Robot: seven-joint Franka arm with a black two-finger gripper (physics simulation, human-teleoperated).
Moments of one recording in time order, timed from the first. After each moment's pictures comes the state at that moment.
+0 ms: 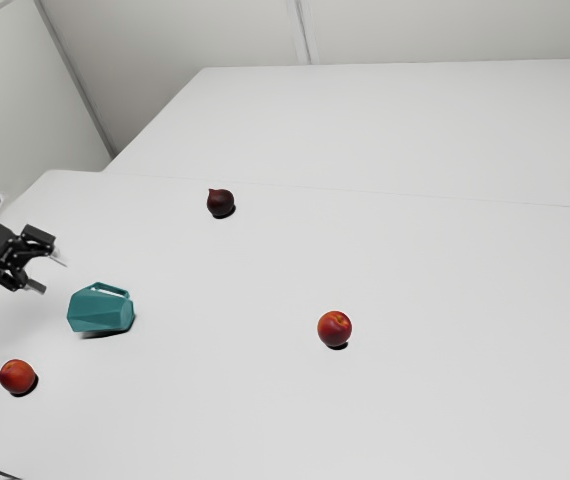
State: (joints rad) arm 0.37 0.36 0.47 -1.82 -0.72 1.73 0.61
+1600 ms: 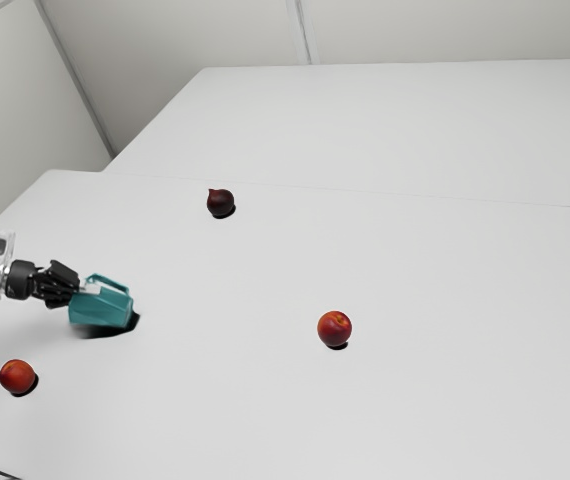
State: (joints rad) arm 0.37 0.33 0.47 -2.06 -1.07 1.63 1.06
